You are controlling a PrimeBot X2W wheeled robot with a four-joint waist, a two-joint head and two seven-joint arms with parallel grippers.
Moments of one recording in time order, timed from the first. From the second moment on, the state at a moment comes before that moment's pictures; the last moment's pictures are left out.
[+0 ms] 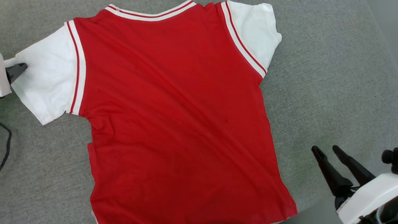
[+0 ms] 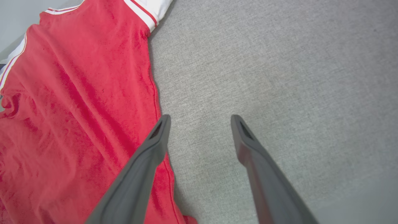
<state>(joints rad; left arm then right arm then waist) -0.91 0.84 -0.45 0.48 -0.90 -0.06 0.83 0.08 -0.07 -0.10 -0.40 0.52 0.13 0.58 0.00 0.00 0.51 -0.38</state>
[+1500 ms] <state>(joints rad) -0.98 0.81 -0.48 0.31 -0.98 -0.13 0.70 -0.80 -0.12 -0.43 0.13 0.27 0.13 1.05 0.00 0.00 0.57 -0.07</state>
